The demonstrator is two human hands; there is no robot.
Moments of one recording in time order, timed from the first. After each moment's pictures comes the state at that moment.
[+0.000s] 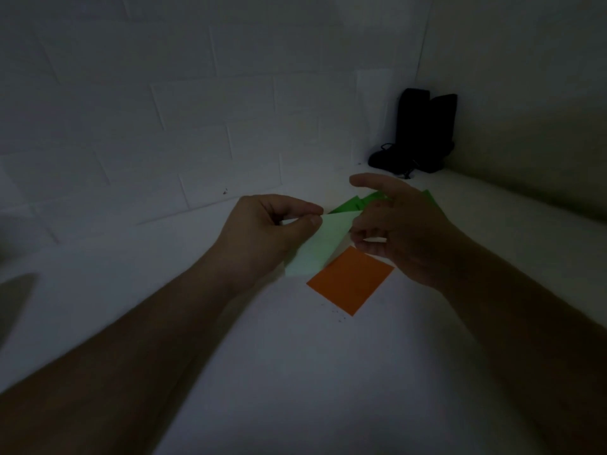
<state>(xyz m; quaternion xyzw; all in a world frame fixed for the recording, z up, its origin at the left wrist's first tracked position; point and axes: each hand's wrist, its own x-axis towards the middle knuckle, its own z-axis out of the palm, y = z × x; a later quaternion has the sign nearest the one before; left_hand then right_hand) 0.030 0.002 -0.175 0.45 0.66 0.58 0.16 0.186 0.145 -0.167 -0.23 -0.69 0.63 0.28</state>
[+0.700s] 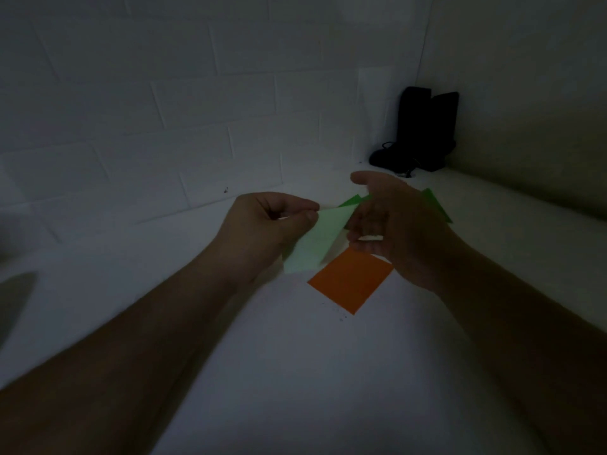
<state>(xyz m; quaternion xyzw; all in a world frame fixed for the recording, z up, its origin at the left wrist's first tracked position) 0.025 0.005 -0.177 0.42 0.64 0.61 0.20 0.177 0.136 -0.164 -0.26 -0.65 0.65 0.29</state>
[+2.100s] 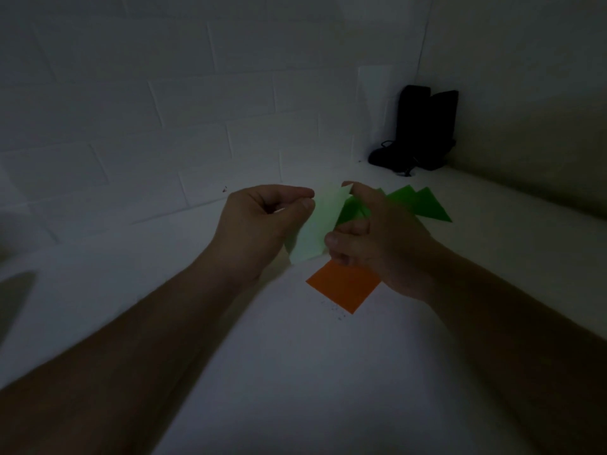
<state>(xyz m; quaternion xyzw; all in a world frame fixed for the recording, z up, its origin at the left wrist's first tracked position) 0.023 0.011 -0.180 0.40 0.59 0.68 0.19 0.183 0.119 -0.173 -0.18 -0.72 0.63 0.23</state>
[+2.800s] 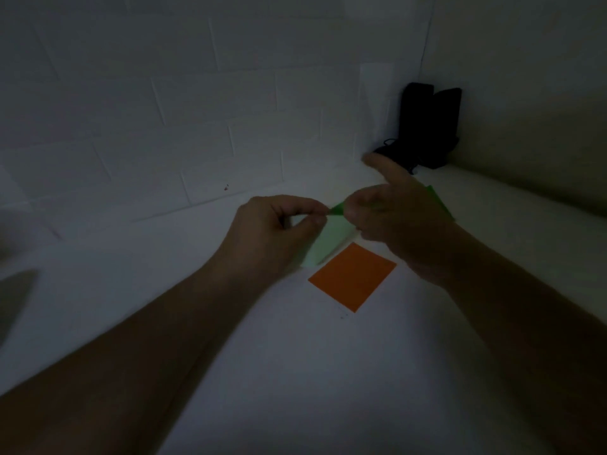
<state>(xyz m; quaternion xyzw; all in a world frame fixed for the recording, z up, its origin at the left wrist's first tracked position) 0.033 0.004 -0.184 0.48 0.69 0.54 0.09 0.188 0.141 -0.163 -0.23 -0.78 0.50 0.30</state>
